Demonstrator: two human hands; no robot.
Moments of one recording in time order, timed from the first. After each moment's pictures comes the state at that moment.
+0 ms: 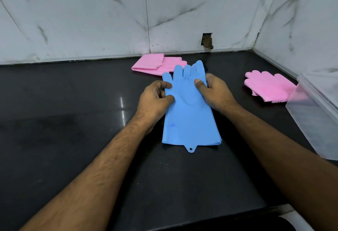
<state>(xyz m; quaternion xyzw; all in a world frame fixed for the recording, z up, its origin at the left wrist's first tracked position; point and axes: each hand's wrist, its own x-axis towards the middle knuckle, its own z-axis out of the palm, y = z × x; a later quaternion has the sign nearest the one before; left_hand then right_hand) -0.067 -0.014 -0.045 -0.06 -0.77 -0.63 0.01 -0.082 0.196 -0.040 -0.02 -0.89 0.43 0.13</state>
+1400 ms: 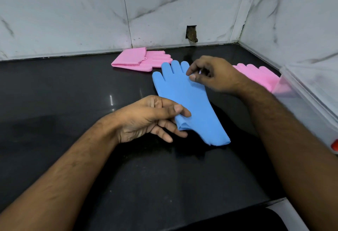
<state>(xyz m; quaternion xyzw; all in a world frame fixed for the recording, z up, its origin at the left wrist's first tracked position) -0.039 -0.012 -0.025 -0.22 -0.61 -0.63 -0.41 -0.081 0.249 0.005 0.17 -0.94 0.26 0.13</state>
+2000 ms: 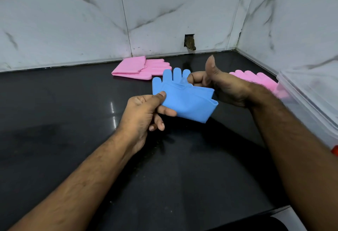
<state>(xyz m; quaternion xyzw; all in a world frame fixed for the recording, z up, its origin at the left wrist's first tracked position) -0.039 0.012 -0.035 -0.05 -0.65 -0.75 -0.09 -0.062 0.252 0.009 0.21 -0.76 0.59 -0.19</state>
